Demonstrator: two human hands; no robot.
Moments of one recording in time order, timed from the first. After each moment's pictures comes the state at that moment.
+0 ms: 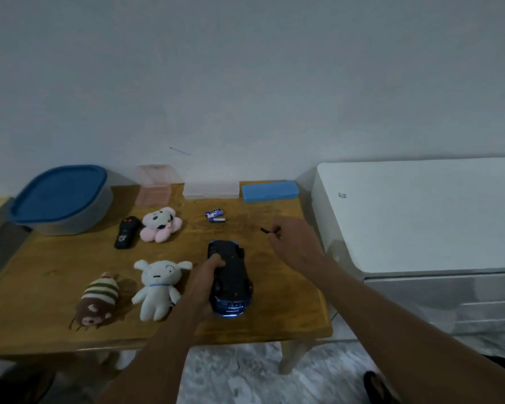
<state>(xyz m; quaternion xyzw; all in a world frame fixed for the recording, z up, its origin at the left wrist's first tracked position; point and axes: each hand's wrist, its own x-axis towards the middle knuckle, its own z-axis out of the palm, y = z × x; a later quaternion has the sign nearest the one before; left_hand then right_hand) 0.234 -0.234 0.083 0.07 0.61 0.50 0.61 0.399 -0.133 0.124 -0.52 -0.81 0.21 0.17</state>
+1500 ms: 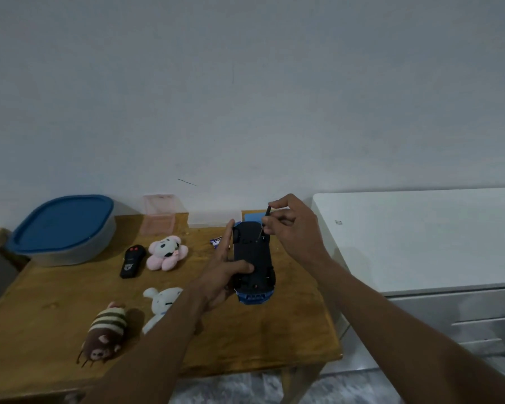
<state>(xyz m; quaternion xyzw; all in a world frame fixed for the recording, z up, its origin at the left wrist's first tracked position) 0.206 -0.220 0.141 0.36 0.44 0.50 0.65 0.360 -0.153 0.190 -0.41 -0.66 0.41 0.48</state>
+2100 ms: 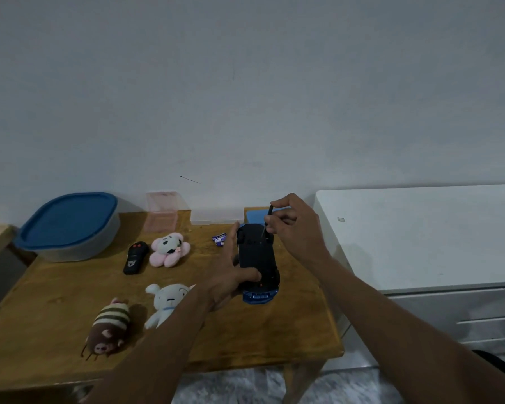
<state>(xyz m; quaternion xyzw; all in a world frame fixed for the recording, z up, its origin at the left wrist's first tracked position) 0.213 -0.219 0.129 0.41 0.48 0.47 0.62 0.367 -0.148 0.182 -0.41 -0.69 0.37 0.47</state>
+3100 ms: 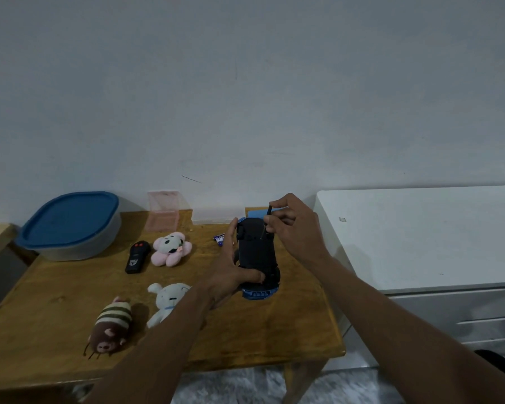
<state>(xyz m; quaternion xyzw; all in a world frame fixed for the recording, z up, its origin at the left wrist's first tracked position) 0.206 -0.216 0.126 0.43 0.47 0.47 0.61 0.361 -0.150 0.183 -0.41 -0.70 0.36 0.46</state>
